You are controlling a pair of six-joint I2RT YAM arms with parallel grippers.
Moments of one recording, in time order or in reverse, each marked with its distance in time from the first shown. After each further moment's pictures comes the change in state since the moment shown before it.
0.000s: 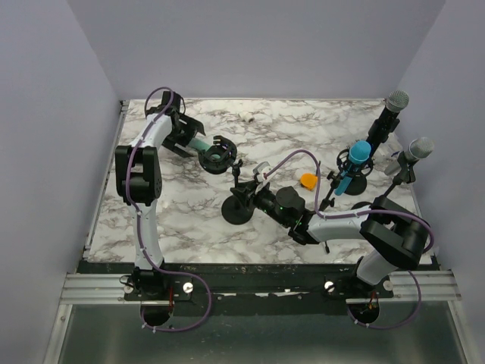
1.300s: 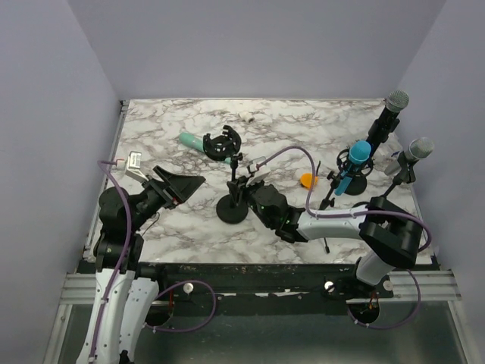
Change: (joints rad) left arm -0.013 -1.747 -1.208 0.552 0.433 0.168; right arm 0.073 0.033 0.158 -0.217 0.313 0.197
